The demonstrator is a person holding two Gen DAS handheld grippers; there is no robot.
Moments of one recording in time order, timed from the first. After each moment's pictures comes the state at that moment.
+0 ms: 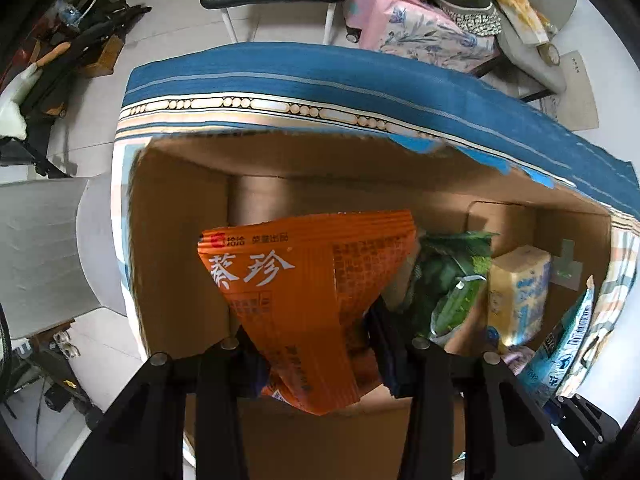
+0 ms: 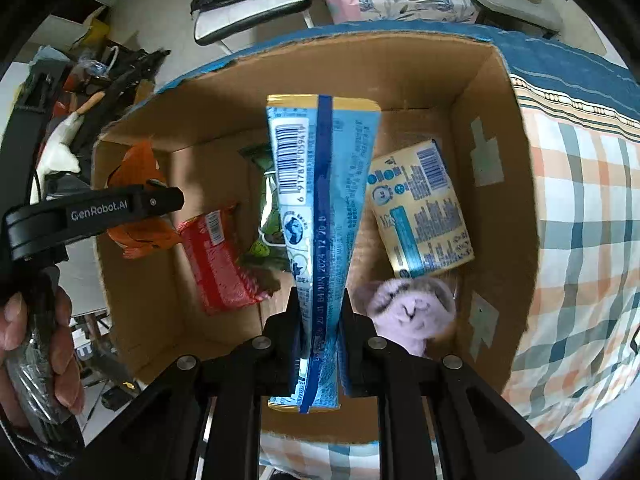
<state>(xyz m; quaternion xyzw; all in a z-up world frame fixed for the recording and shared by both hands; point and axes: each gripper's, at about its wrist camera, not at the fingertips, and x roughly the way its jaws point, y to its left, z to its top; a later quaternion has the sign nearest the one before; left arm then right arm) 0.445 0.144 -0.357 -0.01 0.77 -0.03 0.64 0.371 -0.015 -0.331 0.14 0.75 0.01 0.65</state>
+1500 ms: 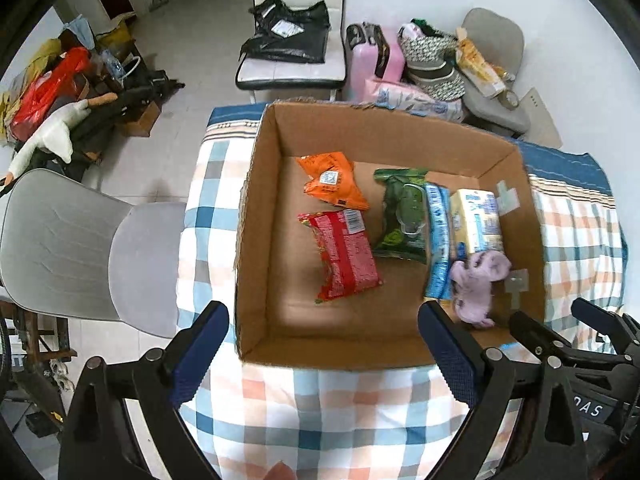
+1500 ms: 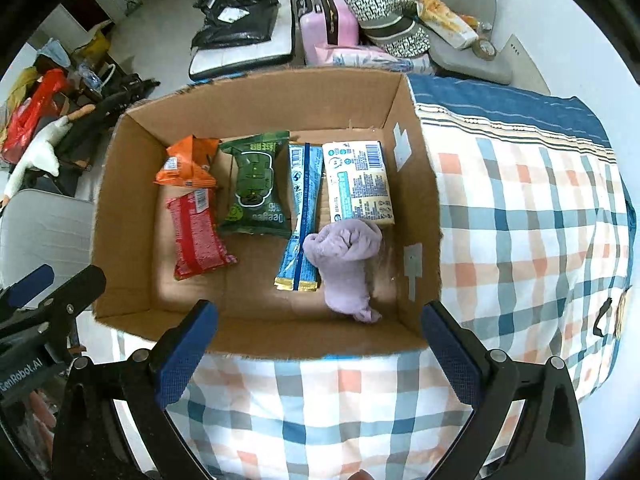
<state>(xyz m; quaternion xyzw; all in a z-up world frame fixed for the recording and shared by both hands) 0.266 0.162 -0.222 -0.01 0.62 -0.03 0.78 0.267 -0.016 -0.242 0.05 0.65 -0.03 0.75</state>
